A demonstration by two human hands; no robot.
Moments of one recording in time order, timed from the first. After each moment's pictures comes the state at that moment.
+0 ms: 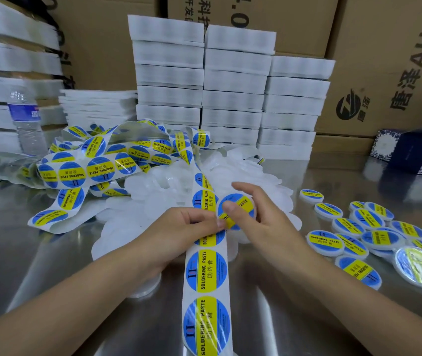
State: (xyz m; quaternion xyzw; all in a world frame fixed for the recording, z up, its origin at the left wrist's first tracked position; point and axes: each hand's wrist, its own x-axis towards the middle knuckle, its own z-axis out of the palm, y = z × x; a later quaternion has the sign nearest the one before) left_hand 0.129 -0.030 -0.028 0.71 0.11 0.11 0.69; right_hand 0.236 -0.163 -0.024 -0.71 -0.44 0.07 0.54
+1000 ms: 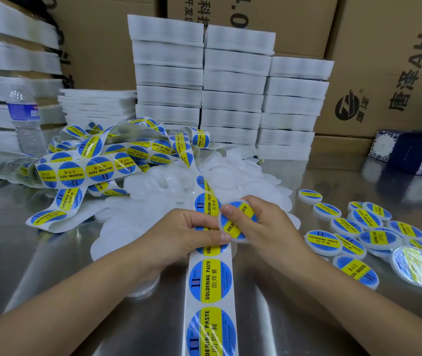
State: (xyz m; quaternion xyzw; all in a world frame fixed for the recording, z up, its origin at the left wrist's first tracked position) left_hand 0.129 -0.029 -0.030 0.74 0.06 0.09 0.67; right_hand 0.240 -0.160 -0.028 -0.73 -0.44 0.02 0.52
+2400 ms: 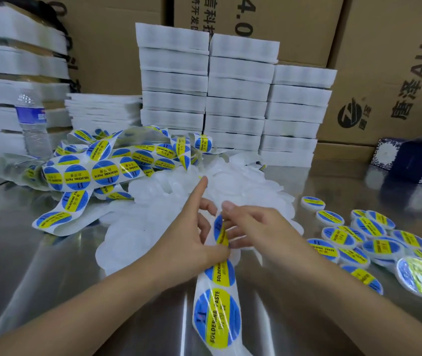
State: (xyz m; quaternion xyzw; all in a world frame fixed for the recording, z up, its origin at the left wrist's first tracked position) left_hand 0.132 -0.038 -0.036 0.81 0.03 0.28 0.52; right_hand 0.229 -0.155 -0.013 -0.71 -0.40 0.18 0.55
